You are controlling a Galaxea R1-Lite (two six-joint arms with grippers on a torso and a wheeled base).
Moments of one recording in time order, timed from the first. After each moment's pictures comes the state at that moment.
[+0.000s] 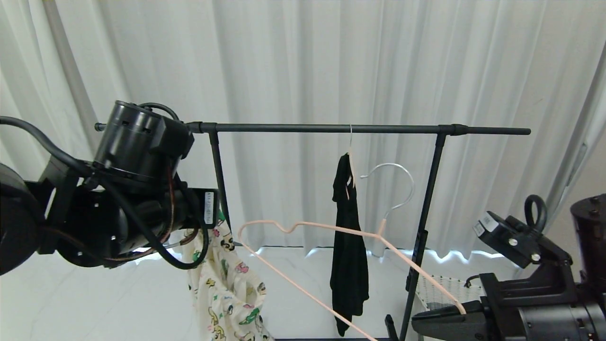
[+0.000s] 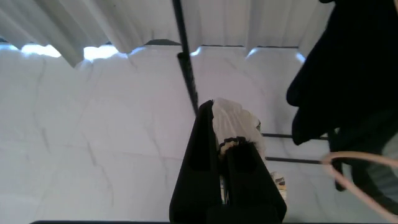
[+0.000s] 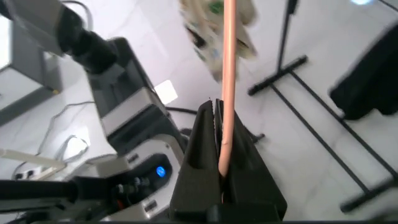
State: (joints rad) left arm -0.54 1.52 -1.05 0.20 0.53 -0.24; right arm 0.79 1.32 -0.60 -0.20 0.54 0.21
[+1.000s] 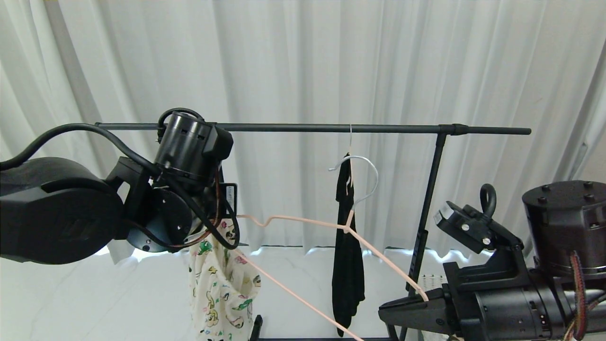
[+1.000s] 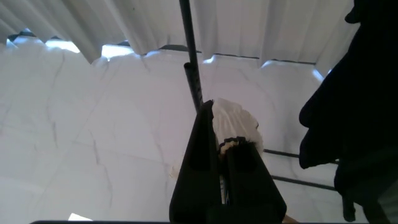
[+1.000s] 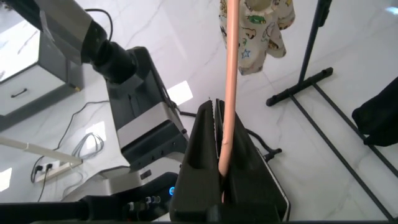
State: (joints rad) left arm -0.55 1.65 -1.10 0.12 0.67 -0.27; right arm 0.83 1.44 -0.68 -0.26 0.55 0.23
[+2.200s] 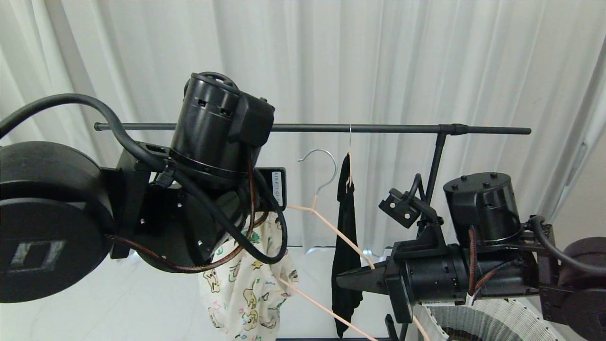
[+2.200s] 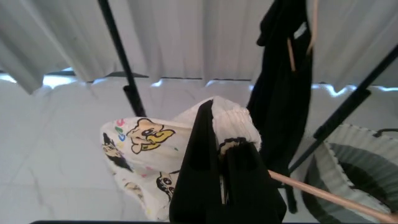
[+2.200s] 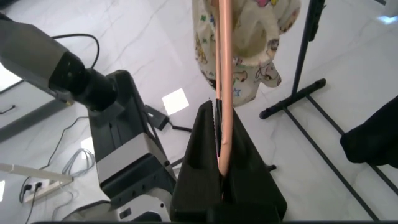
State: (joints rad) left arm -0.81 1.64 -1.22 0.12 0.69 -0.34; right arm 0.83 1.68 -0.81 -0.40 0.53 0.26
